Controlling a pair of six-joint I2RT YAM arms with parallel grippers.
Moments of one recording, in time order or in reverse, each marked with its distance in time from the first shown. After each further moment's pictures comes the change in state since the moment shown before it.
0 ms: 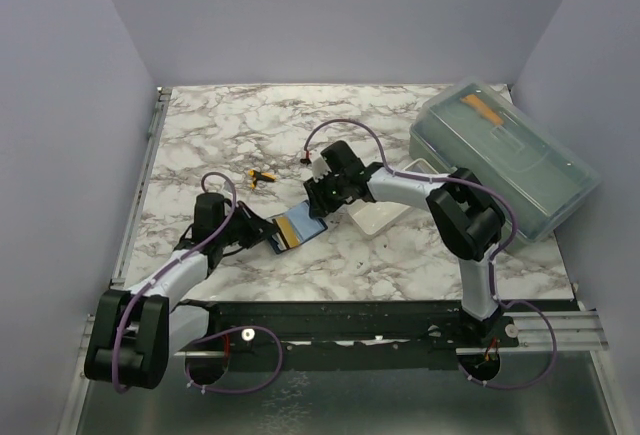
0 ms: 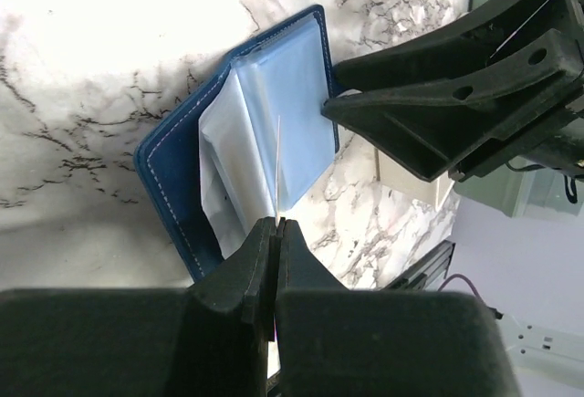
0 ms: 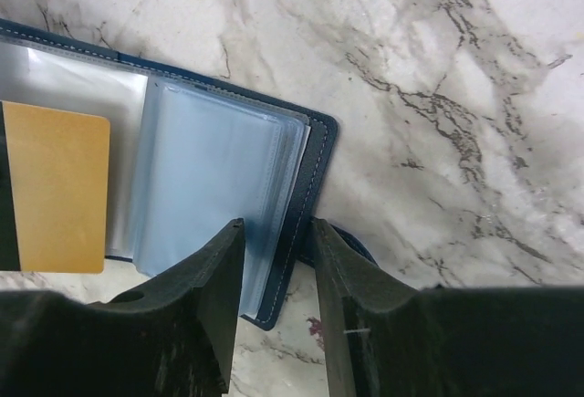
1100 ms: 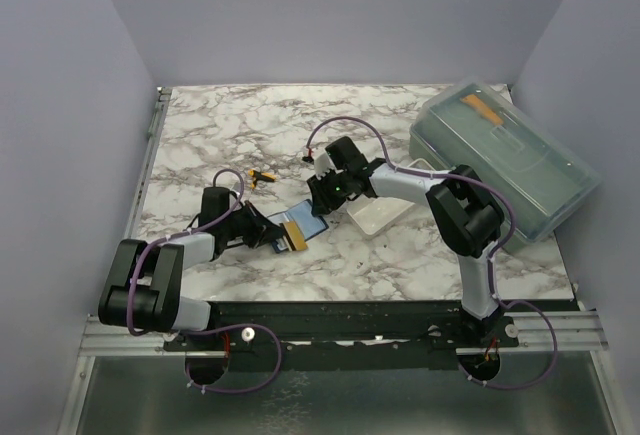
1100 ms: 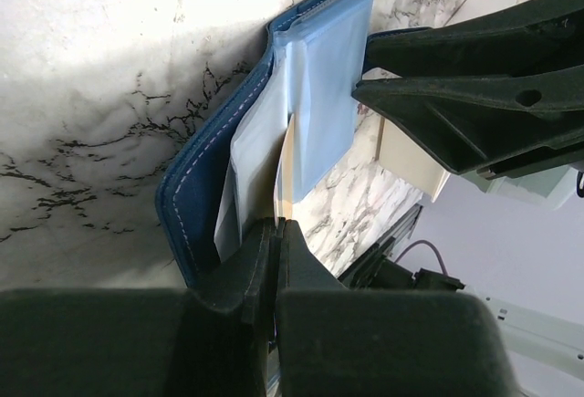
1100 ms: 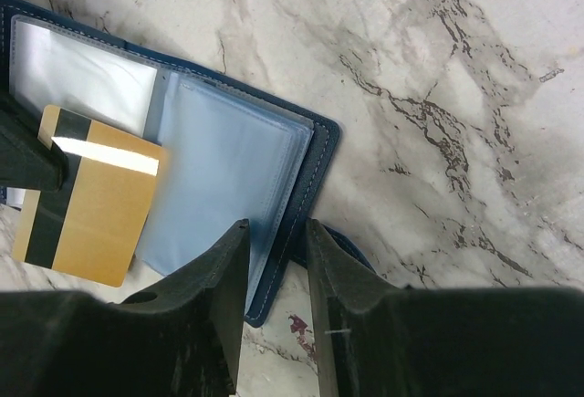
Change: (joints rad) left arm 0.018 0.298 0.067 0.100 0.161 -0.058; right arm -0.038 0.026 0.024 -0.016 -0.087 -0.071
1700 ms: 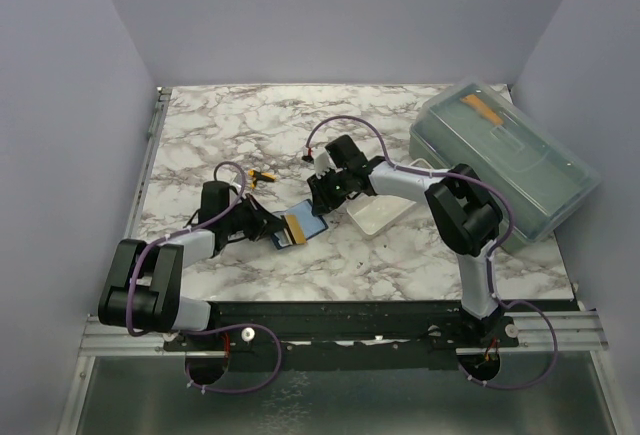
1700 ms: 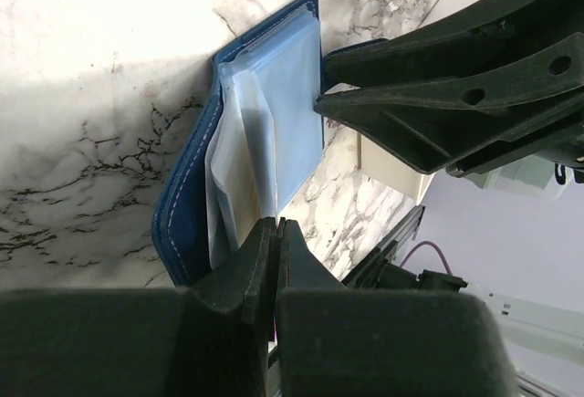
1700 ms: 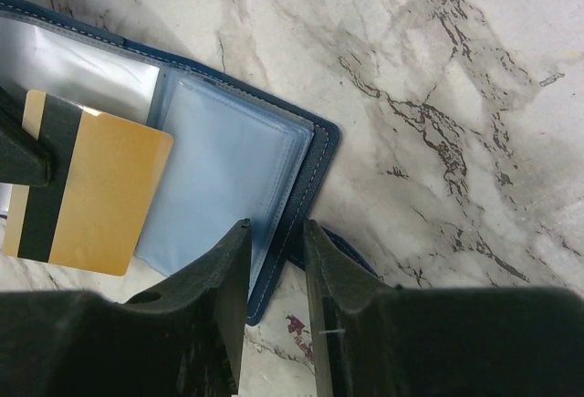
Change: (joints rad) left arm 0.001 -0.001 0.030 0.033 0.008 0.030; right arm -0.006 0.015 0.021 -0.019 -0.019 -0.007
